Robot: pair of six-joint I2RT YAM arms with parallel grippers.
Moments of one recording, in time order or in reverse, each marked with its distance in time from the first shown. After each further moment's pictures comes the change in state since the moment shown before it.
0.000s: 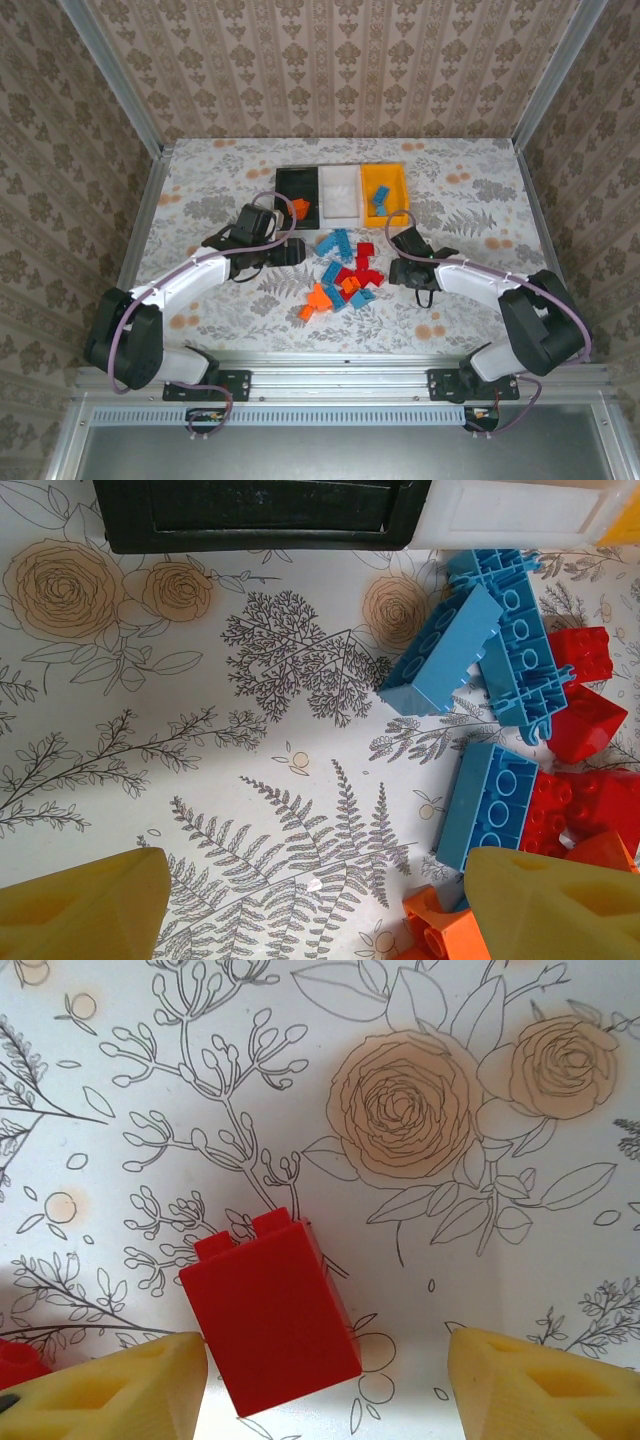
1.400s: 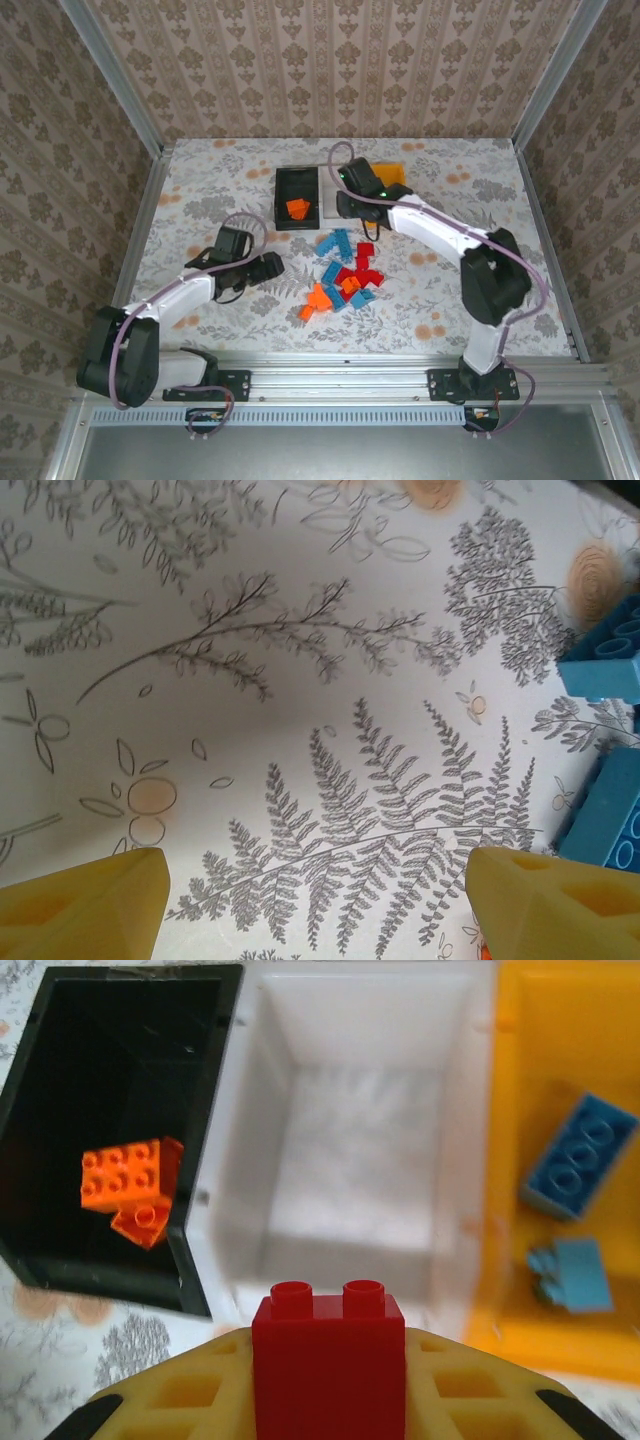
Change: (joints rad) left arm 0.158 -0.106 -0.257 0.084 0.053 -0.178; right arm 0.101 0.441 0.834 -0.053 -0.023 -0.204
